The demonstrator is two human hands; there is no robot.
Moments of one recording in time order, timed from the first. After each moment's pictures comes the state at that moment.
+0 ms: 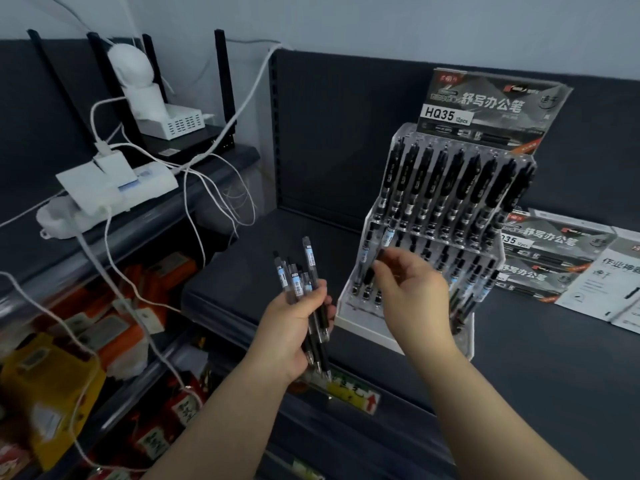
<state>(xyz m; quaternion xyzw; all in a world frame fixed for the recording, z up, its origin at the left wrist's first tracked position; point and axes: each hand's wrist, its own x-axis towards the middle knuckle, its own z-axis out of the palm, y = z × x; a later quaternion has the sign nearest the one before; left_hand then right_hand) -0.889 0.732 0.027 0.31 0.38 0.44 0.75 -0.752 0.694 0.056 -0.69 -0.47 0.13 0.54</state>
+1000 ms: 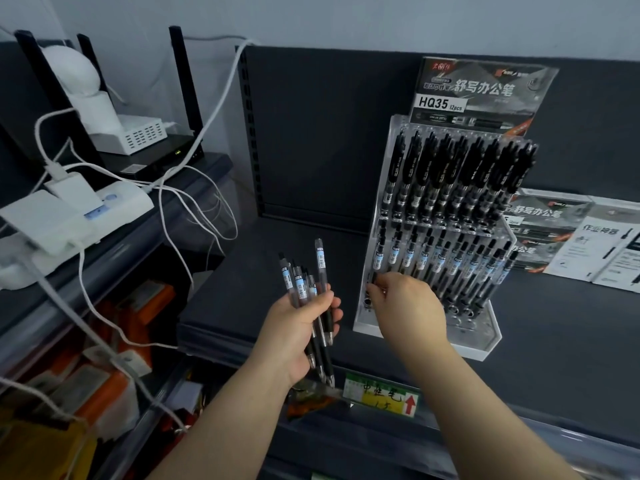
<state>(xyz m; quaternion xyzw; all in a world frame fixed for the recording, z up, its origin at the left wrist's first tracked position) -0.918 0.777 0.017 0.39 0.36 0.36 0.77 -0.779 0.726 0.022 -0.85 -0.46 -0.01 0.24</state>
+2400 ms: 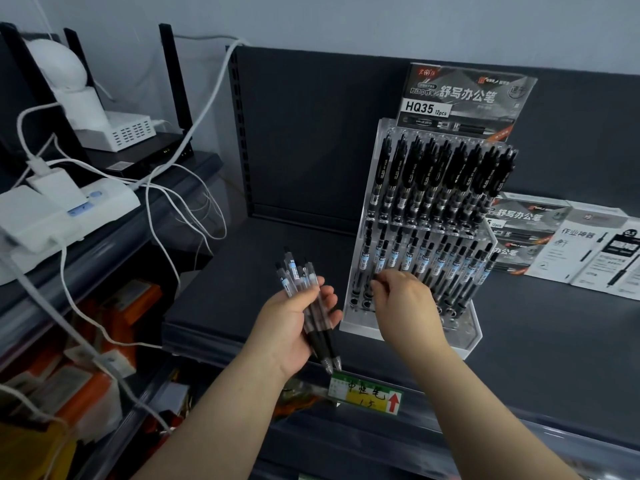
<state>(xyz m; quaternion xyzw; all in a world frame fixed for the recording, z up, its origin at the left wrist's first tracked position) -0.906 0.772 0.027 0.30 0.33 0.36 0.82 -0.766 0.713 0.024 -0.82 -0.48 -0.01 0.31</state>
